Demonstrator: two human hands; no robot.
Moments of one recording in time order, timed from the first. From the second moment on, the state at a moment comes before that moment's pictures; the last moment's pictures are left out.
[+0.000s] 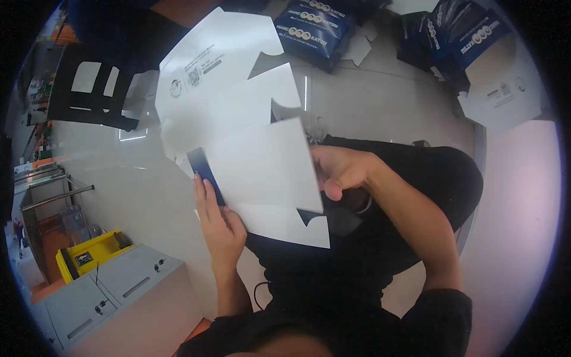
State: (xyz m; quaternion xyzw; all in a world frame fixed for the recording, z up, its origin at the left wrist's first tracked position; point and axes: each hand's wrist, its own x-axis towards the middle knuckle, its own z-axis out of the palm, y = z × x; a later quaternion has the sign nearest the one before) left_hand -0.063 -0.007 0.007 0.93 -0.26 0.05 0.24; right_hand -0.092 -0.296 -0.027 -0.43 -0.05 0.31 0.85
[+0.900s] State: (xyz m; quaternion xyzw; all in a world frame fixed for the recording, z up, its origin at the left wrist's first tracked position) left_hand -0.076 -0.028 -0.003 0.93 -0.29 0.11 0.20; right_hand -0.086 -0.274 -0.012 -0.42 -0.12 0.30 0.85
